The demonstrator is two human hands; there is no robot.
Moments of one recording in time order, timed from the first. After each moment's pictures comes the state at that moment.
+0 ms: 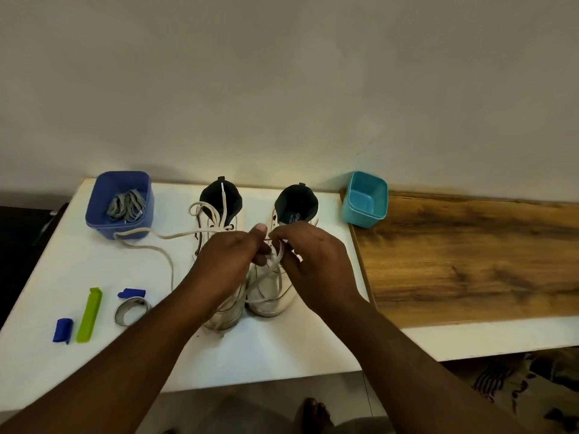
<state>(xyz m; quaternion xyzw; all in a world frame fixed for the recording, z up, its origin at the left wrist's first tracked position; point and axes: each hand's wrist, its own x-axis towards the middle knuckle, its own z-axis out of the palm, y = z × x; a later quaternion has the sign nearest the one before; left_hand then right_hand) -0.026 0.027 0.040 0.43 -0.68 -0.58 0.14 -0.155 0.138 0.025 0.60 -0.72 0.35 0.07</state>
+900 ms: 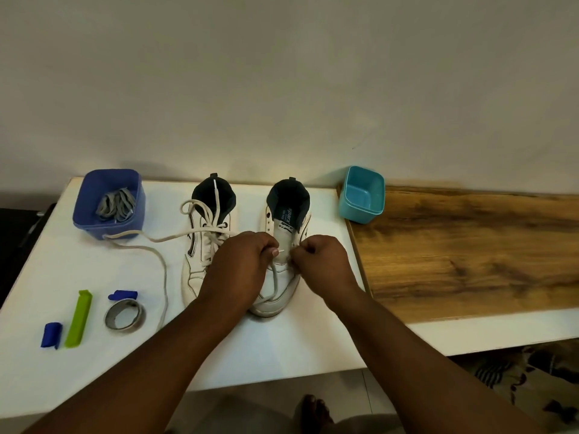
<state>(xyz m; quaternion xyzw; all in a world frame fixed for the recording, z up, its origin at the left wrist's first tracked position) -0.053 0.032 -0.014 0.30 -0.86 -0.35 0.21 -0.182 0.135 -0.010 0.27 -0.87 0.37 -0.21</state>
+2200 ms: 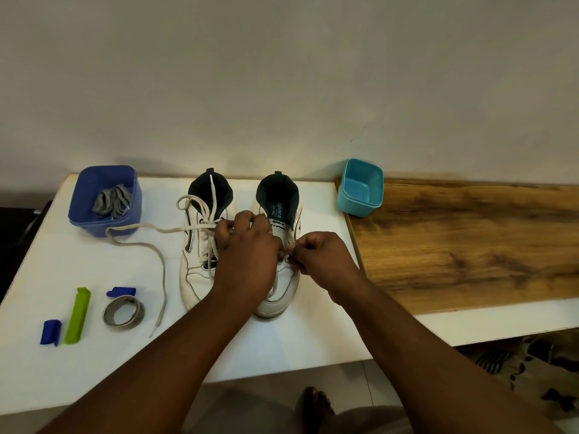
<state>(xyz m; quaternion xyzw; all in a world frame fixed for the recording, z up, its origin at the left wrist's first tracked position) -0.072 0.045 -0.006 0.32 -0.95 0.02 0.03 -0.190 0.143 -0.009 0.25 -0.81 0.43 -0.31</state>
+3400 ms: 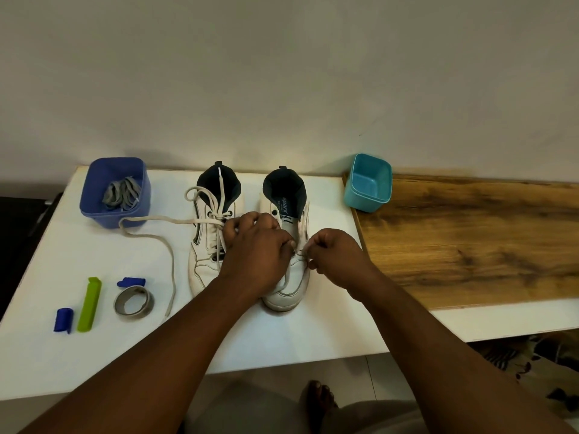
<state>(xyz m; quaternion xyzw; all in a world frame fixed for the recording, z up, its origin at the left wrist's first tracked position) -0.069 0.037 -0.029 0.31 -0.94 -0.13 0.12 -0.194 0.151 -0.005 0.28 -0.83 0.36 -0.31</state>
